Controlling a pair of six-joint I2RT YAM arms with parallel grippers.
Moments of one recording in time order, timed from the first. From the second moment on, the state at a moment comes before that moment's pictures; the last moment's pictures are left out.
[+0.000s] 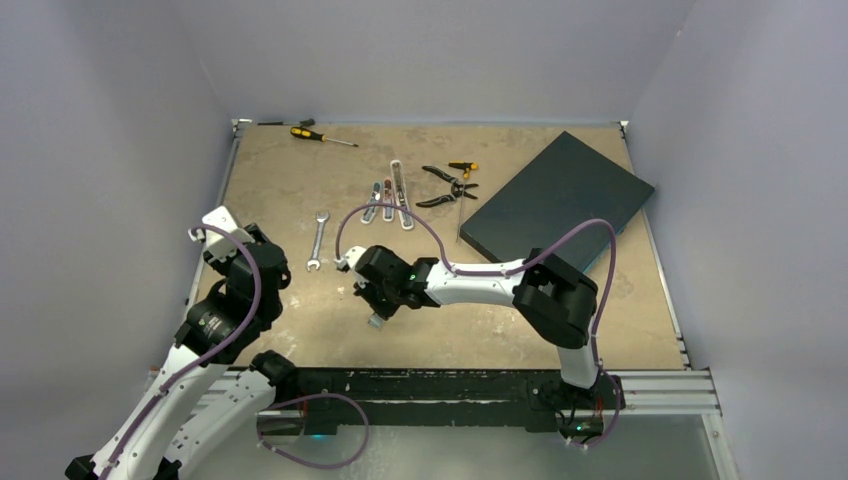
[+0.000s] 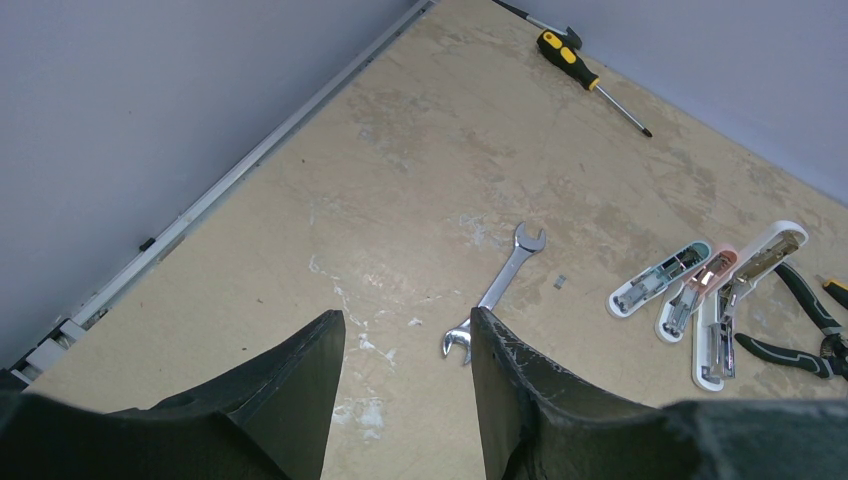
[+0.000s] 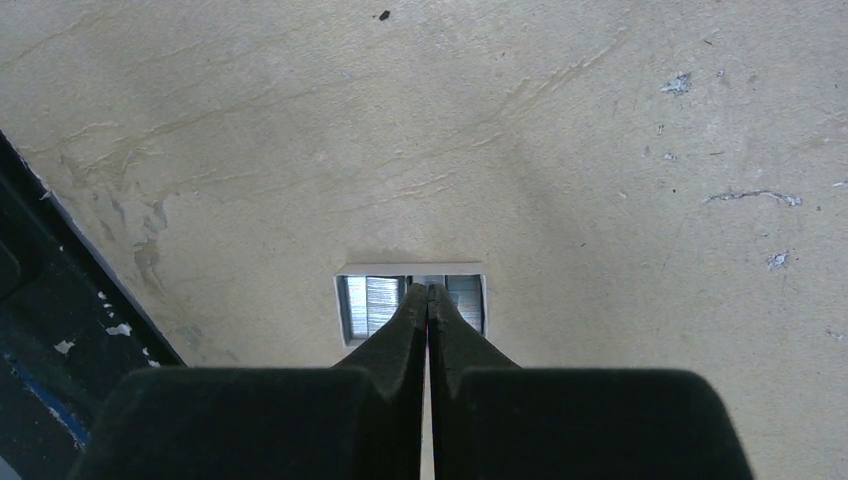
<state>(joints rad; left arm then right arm) -0.55 0.58 0.83 -0.76 -1.00 -0.64 1.15 1.94 1.30 -0.29 -0.03 0.18</state>
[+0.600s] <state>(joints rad) -0.55 0.58 0.83 -0.76 -1.00 -0.64 1.15 1.94 1.30 -0.31 -0.03 0.18</state>
